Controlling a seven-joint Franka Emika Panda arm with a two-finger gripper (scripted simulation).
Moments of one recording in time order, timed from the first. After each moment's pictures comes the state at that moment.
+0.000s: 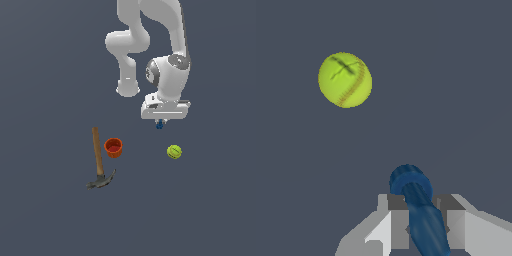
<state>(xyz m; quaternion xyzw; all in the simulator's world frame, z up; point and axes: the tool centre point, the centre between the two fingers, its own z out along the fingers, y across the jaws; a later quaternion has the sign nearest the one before) -0.110 0.158 0.136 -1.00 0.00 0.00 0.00</state>
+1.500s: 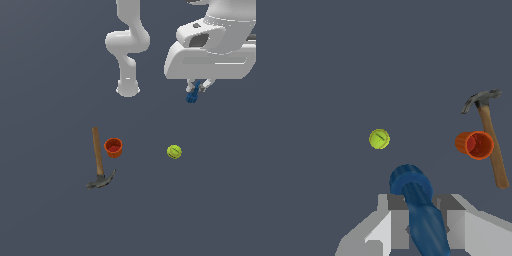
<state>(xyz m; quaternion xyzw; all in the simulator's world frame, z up) -0.014 0.193 0.386 -1.00 0.00 0.00 0.00</state>
